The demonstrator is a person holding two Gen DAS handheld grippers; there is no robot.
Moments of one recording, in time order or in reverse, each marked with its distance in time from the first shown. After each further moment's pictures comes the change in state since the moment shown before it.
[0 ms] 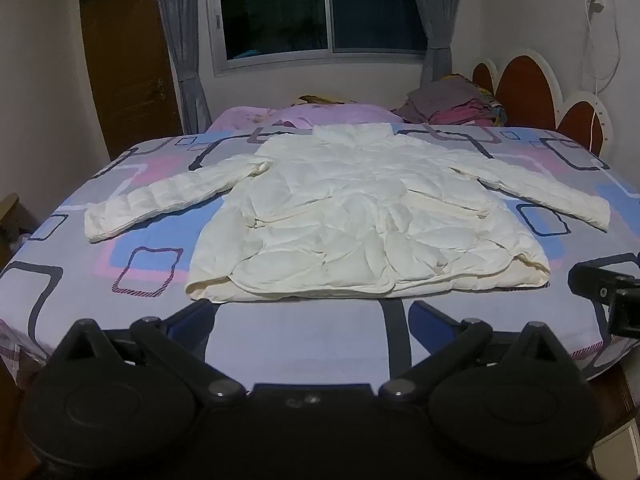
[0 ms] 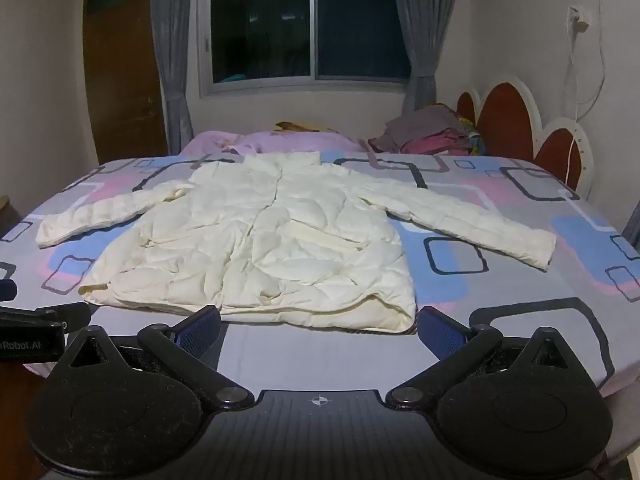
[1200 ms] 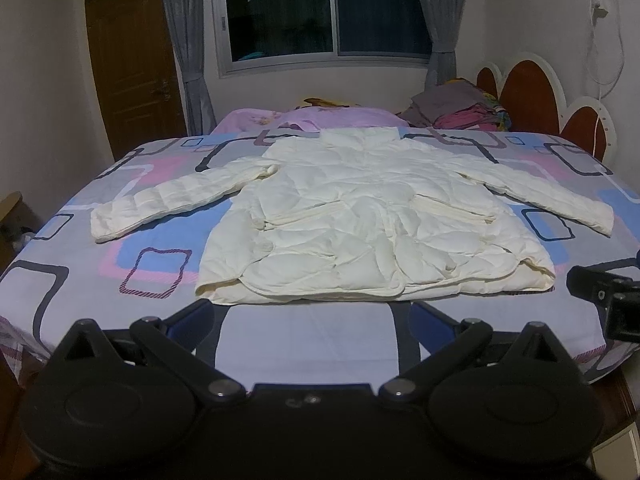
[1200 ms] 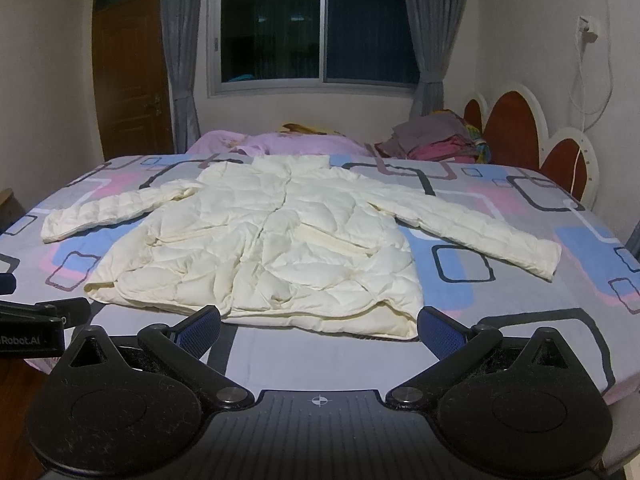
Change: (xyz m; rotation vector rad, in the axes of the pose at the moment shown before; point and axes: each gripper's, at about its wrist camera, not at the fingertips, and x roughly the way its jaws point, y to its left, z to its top) left arm -0.003 0.011 0.001 -0.014 0.001 0.002; right arm 0.001 0.015 0.006 -0.042 -0.010 -0.004
